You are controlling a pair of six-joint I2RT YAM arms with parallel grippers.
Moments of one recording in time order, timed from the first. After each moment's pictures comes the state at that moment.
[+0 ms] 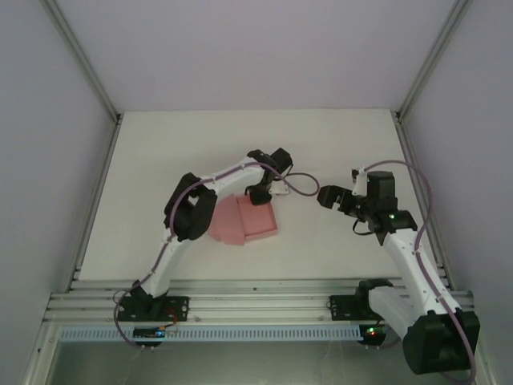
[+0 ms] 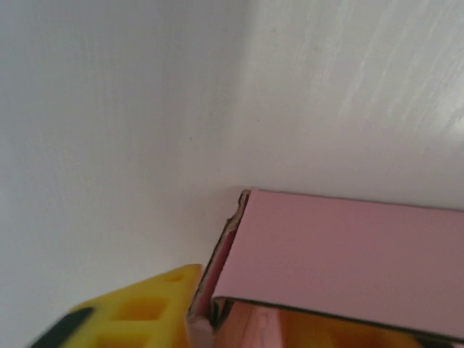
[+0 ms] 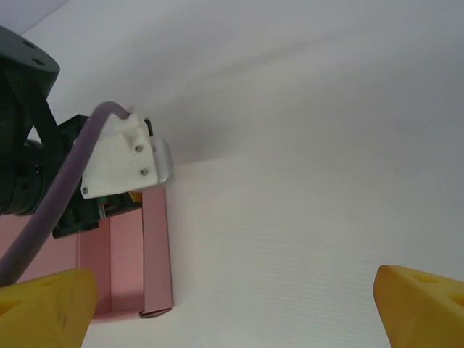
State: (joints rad) left arm -0.80 2.31 1.94 -1.07 -0.24 0.59; right arm 0.08 0.93 0.70 -0.50 -0.37 0.38
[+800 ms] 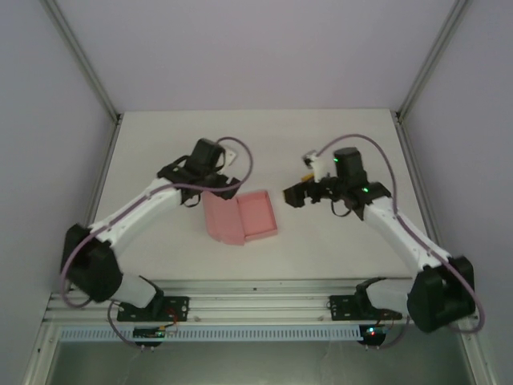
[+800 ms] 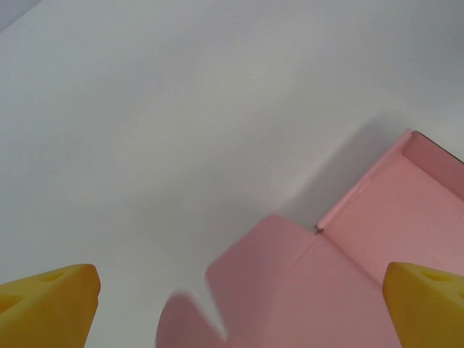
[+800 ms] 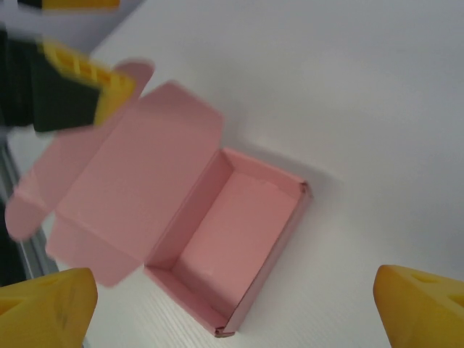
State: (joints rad) left arm -0.57 1.36 1.12 -0.57 -0.17 0.00; right arm 0.39 1.28 0.97 -0.41 -0.58 -0.07
